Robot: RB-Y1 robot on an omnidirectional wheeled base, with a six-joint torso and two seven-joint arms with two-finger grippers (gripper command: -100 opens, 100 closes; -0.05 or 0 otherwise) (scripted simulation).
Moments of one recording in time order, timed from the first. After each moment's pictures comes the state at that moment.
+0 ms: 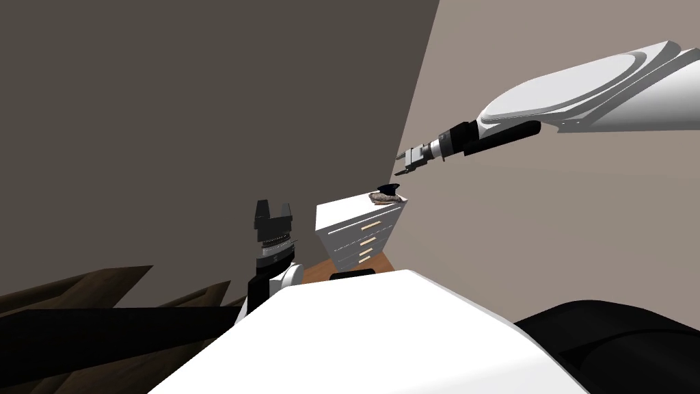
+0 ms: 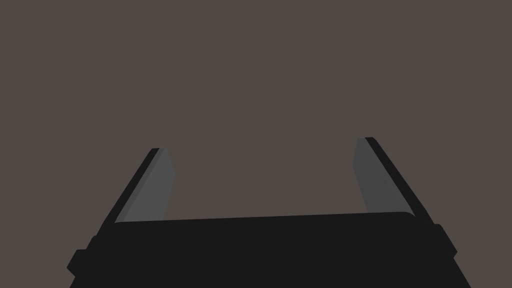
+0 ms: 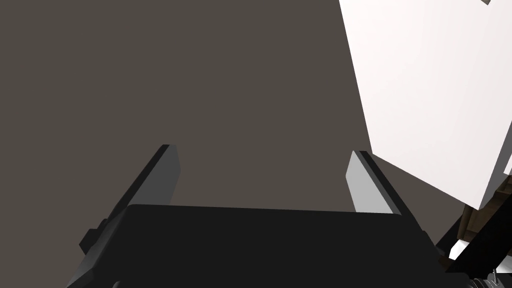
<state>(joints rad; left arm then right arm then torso) 0.51 0.00 -0.06 -2.36 0.05 -0.55 -0.16 0.52 -2.13 -0.73 -1.53 0.56 -0.78 -0.05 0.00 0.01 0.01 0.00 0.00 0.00</state>
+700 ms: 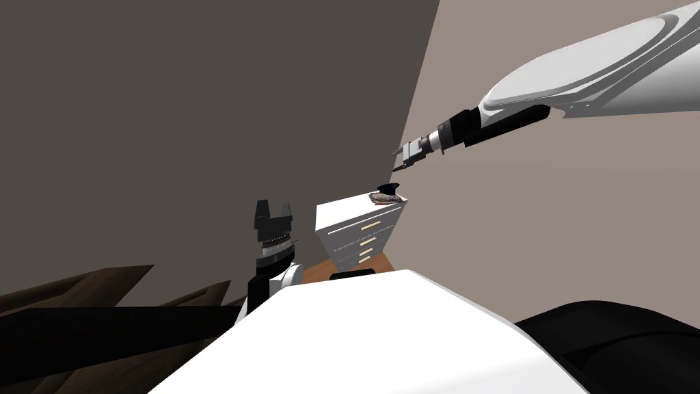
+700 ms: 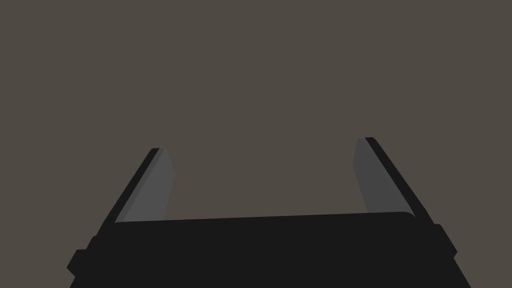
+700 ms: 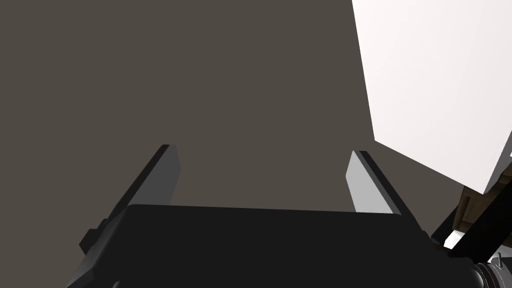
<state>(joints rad) 0.51 0.00 -0.06 -2.36 0.05 -0.55 -0.16 0.48 -2.18 -0.76 -1.51 0.55 -0.82 -0.10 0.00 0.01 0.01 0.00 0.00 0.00</state>
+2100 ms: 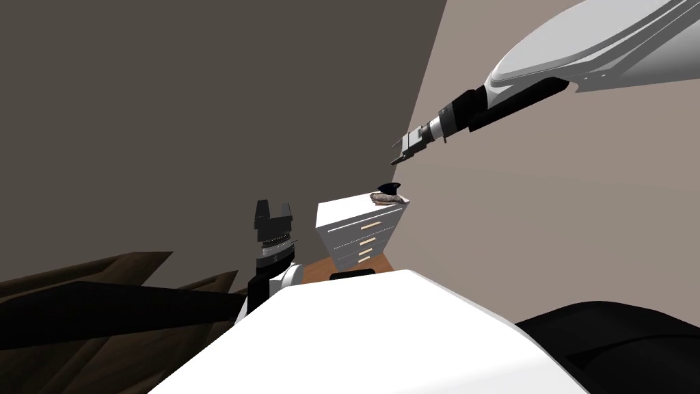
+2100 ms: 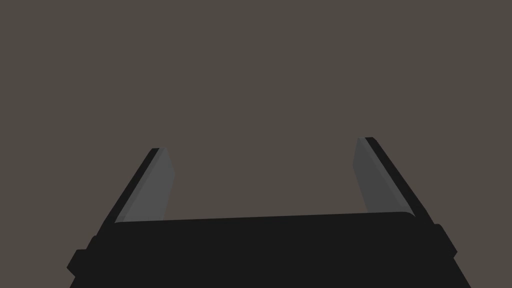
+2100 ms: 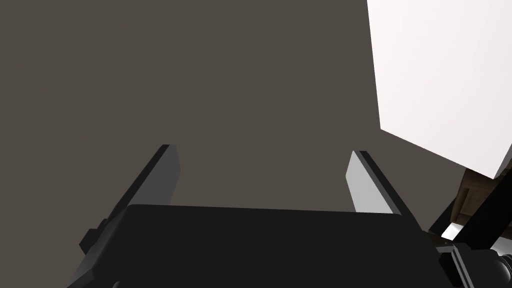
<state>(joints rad) 0.51 0.00 -0.06 -2.36 0.05 -0.55 -0.16 0.46 -2.27 -0.78 -1.41 0.55 -0.88 -0.19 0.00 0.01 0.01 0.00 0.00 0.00</state>
